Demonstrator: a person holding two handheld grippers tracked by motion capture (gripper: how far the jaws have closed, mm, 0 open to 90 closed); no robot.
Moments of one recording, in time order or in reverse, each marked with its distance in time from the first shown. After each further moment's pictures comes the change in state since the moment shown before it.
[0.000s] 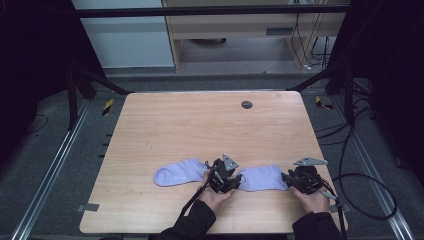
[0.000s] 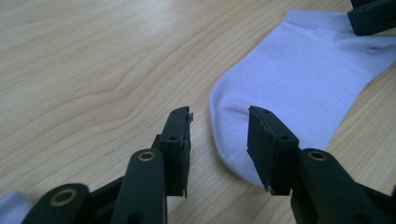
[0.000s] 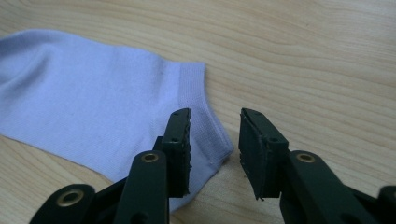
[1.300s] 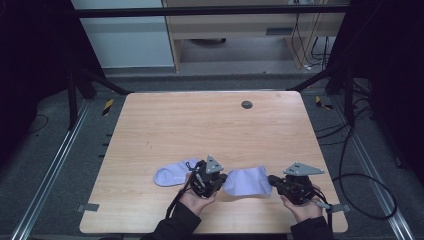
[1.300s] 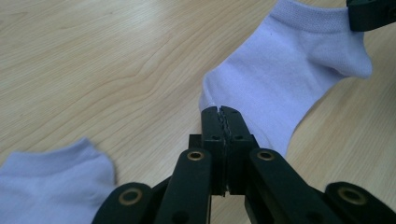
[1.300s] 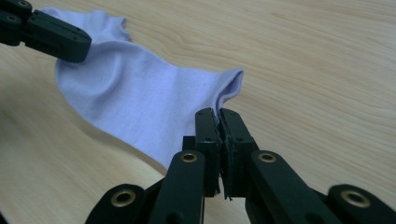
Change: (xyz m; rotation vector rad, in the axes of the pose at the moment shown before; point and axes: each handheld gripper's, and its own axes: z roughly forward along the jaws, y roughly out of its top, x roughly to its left) left arm 0.020 -0.011 -0.073 -0.011 -0.073 0.026; right arm 0.067 0.015 -0.048 -0.131 0.169 -0.081
